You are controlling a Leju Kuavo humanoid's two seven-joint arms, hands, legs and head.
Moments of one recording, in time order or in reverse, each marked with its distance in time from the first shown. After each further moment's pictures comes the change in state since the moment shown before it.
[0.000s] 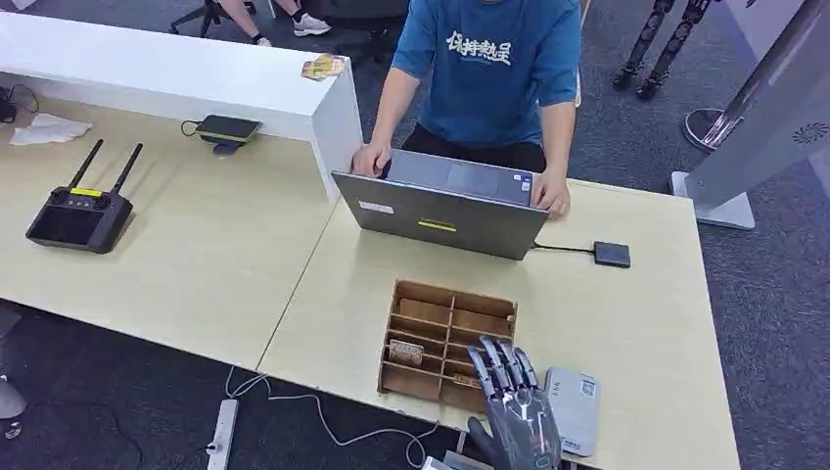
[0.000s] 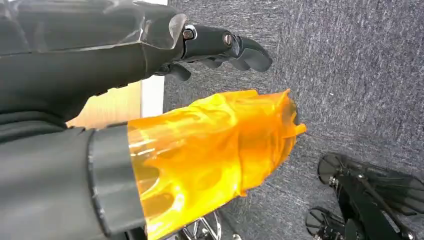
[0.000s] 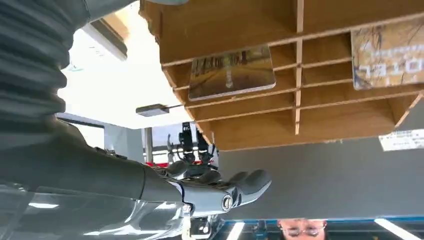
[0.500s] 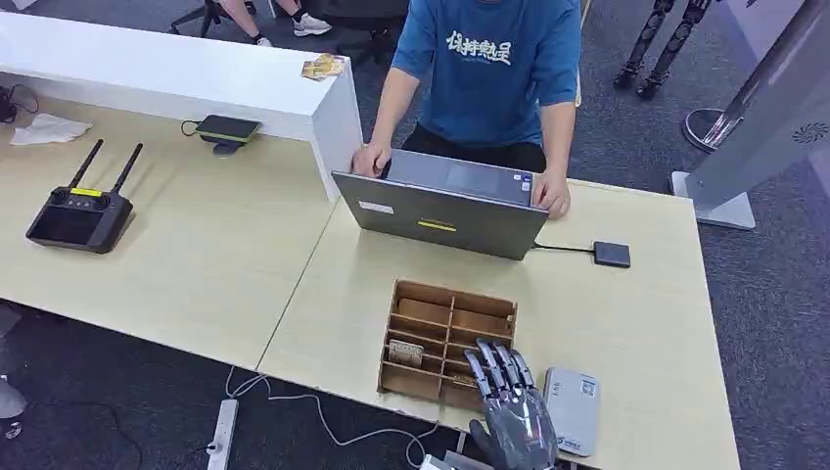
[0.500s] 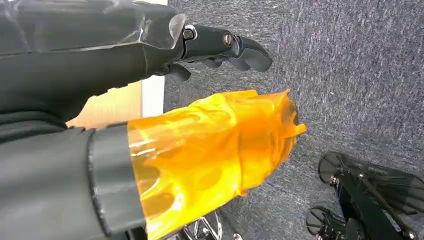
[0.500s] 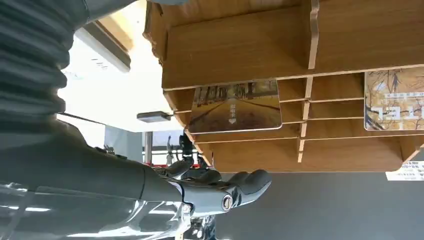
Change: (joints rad) left arm 0.000 0.000 0.000 0.000 0.000 -0.003 0.000; right arm -0.028 0.001 0.016 0.058 0.010 0.022 0.015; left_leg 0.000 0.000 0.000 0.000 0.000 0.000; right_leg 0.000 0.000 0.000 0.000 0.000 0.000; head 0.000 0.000
